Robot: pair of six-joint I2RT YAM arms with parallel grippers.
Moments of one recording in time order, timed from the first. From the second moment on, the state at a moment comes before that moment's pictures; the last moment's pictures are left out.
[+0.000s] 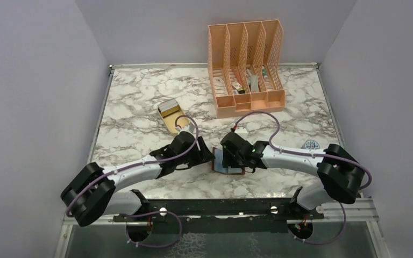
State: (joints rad) left arm -0.82 1.27 0.48 0.10 0.06 -1.03; right arm 0.97 1.48 0.78 -0.37 0.26 0.85
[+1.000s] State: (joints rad) left arm -0.24 1.62 1.24 -0.46 0.07 0.04; right arm 0.97 1.62 0.91 -0.40 0.27 0.77
